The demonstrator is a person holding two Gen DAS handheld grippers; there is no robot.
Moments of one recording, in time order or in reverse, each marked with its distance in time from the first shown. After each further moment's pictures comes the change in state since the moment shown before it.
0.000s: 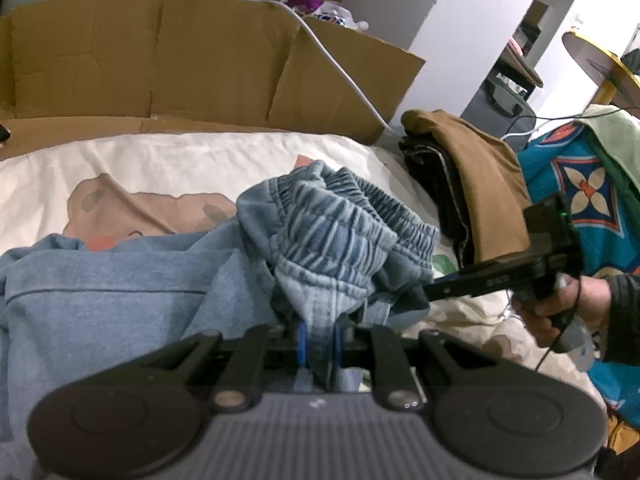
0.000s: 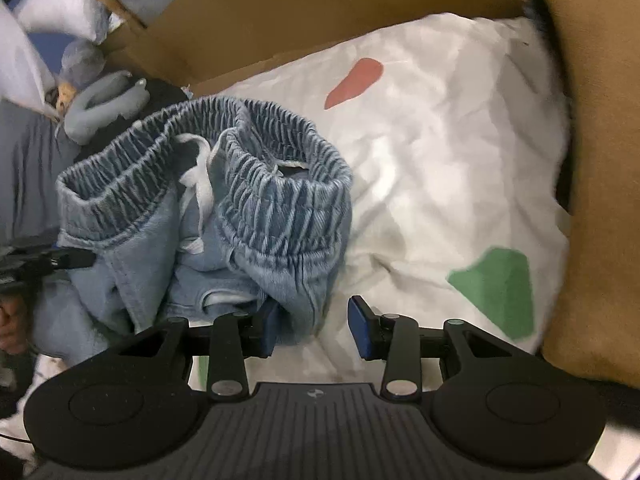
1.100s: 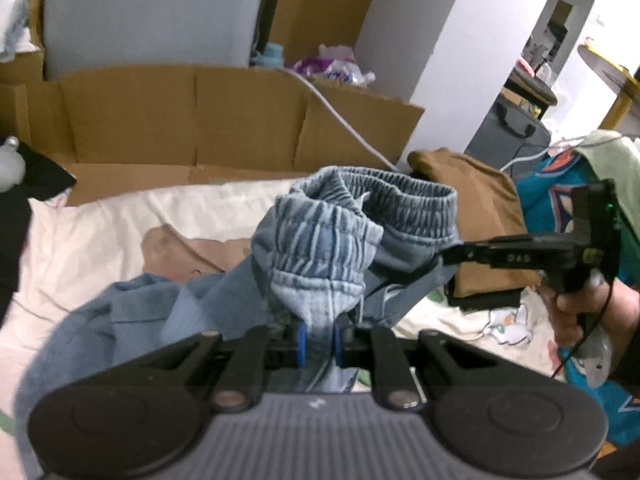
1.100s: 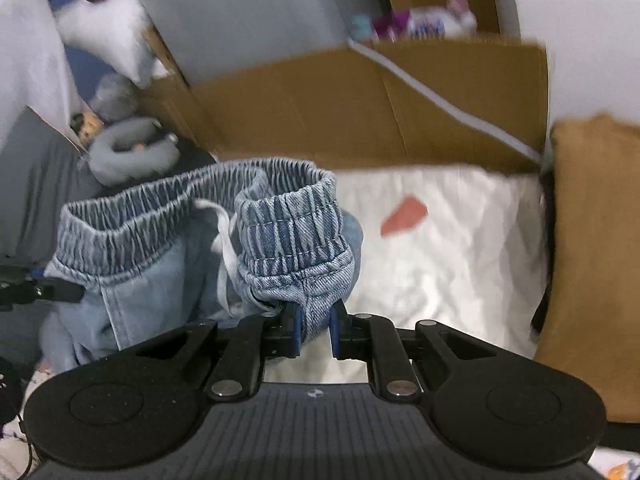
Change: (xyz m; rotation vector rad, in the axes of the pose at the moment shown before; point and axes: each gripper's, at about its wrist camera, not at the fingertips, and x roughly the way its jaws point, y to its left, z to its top) left arm -0.129 -0.058 0.054 -0.011 -0.001 0.144; right arm -0.127 0.135 0.036 -0.105 -0.220 -0.121
